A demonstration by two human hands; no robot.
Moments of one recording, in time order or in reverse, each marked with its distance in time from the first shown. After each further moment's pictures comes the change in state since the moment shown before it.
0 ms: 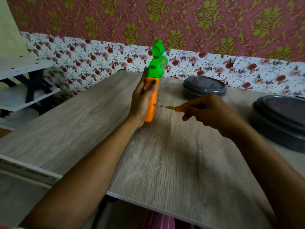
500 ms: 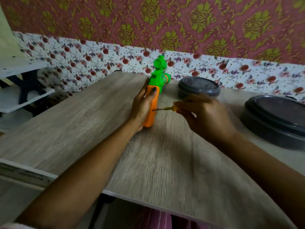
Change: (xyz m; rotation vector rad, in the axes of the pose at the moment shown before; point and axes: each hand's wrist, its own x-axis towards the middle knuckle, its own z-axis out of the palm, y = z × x) left_hand -0.006 -0.010 0.007 -0.033 -0.052 -0.141; right_hand -0.007 0.014 0.010 -0.687 0.348 -0.613
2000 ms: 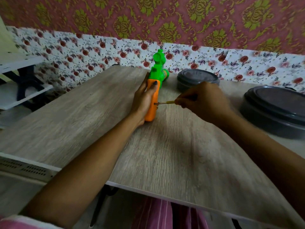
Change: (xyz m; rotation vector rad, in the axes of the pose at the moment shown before) left_hand -0.004 -0.001 0.005 0.009 -0.022 -0.071; right_hand 0.014 0.003 -0.009 0.210 -0.255 0.418
